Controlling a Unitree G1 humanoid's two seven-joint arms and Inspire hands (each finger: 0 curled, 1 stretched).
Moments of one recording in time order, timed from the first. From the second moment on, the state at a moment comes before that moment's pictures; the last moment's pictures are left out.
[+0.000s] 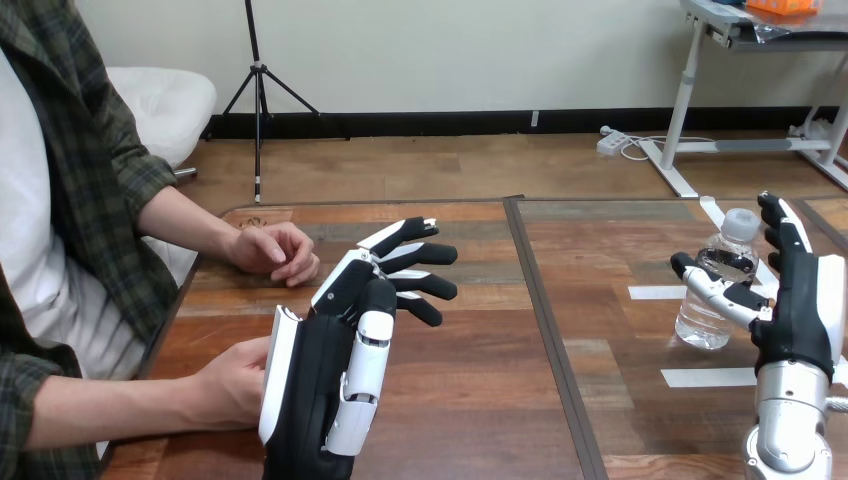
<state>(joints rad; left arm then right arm) 0.23 -0.04 -0.21 0.18 0.16 -0.94 0.07 -0.41 -0.32 -0.17 1.03 -0.20 -0.54 -0.38</state>
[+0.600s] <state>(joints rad) 0.23 -0.04 -0.21 0.18 0.16 -0.94 0.07 -0.45 -0.32 -0.15 1.05 -0.21 -0.51 -0.38</state>
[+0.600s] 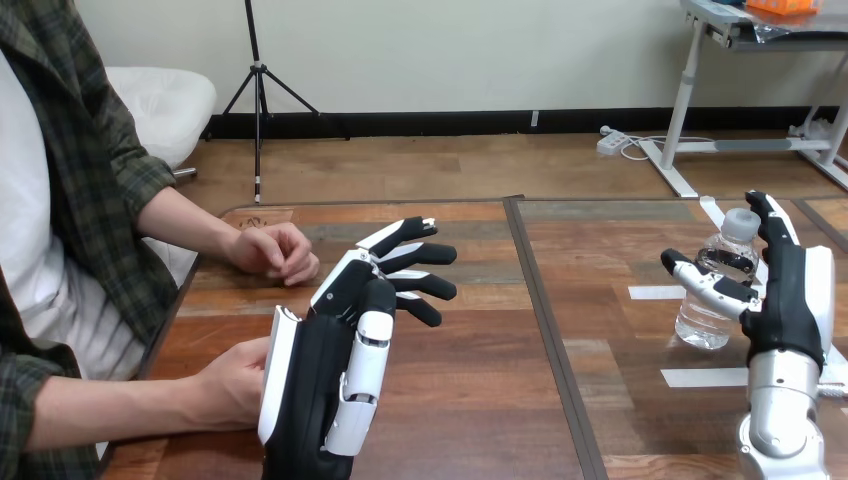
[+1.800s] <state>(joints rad) 0.23 -0.04 -0.21 0.17 0.16 -0.93 0.07 -0.50 -0.33 -0.13 1.08 -0.20 -0.44 -0.34</state>
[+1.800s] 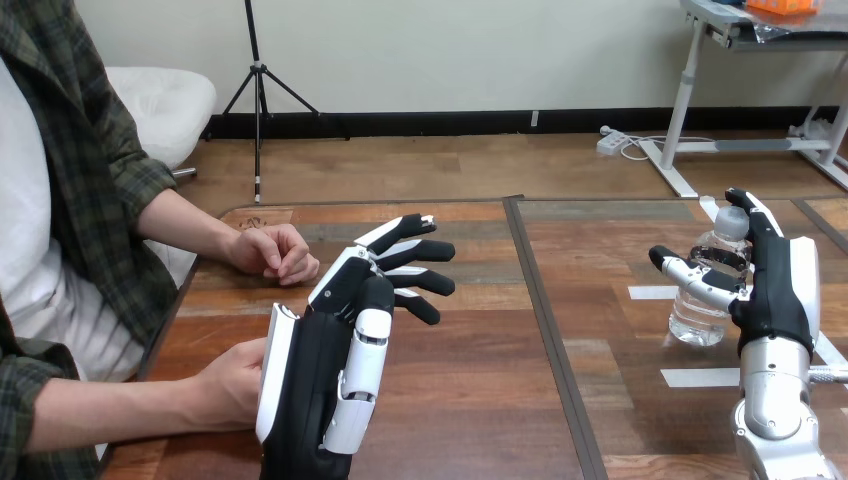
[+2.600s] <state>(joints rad) 0.23 -0.04 -0.21 0.16 0.16 -0.93 0.07 -0.53 -0.35 -0.11 1.09 -0.21 -0.40 -0.32</state>
